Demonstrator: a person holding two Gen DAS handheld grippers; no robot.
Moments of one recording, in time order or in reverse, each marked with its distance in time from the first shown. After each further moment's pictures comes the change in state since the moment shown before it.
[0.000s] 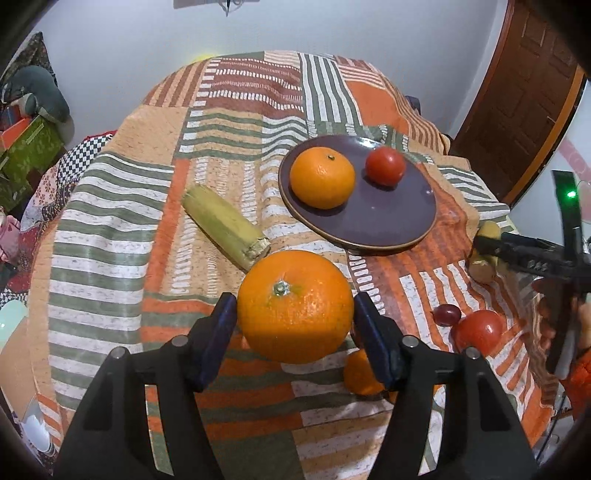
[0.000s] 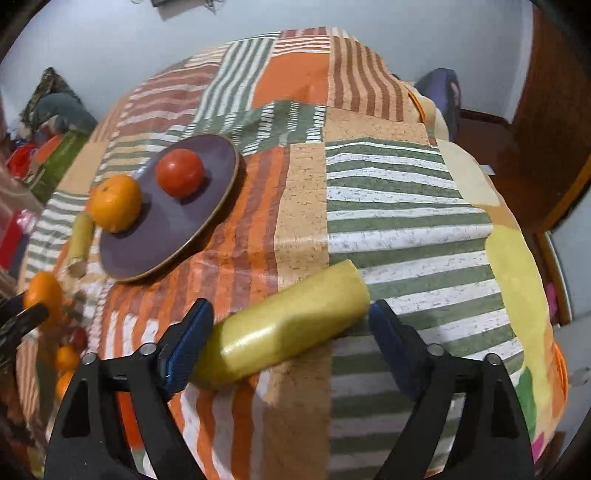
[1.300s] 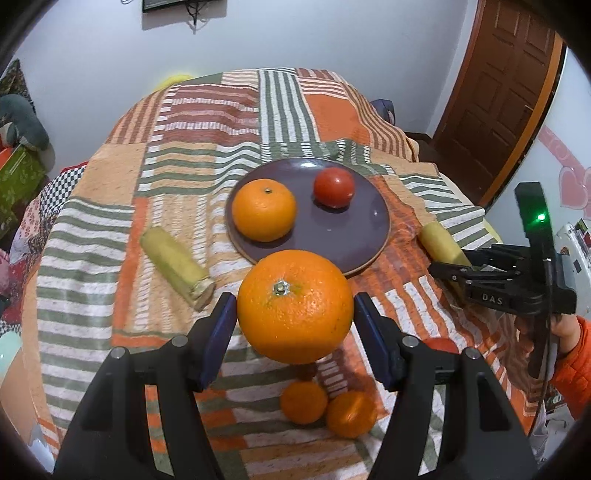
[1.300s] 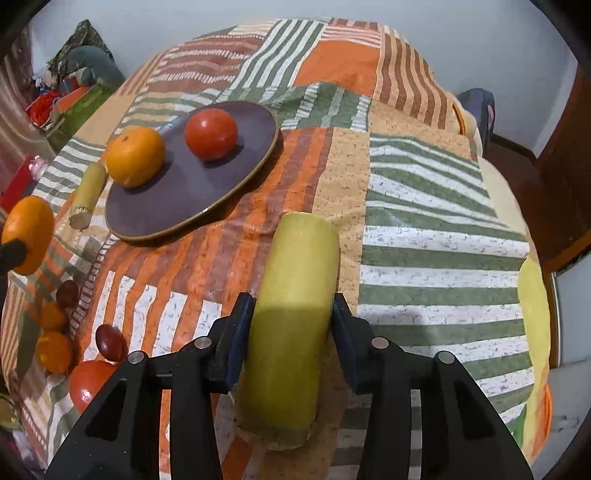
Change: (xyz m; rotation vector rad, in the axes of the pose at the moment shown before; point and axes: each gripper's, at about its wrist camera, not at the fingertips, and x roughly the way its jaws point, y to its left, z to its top) left arm -0.003 -0.053 0.025 0.079 -0.034 -0.052; right arm 0.003 0.009 -0.001 -0.173 0.045 0.074
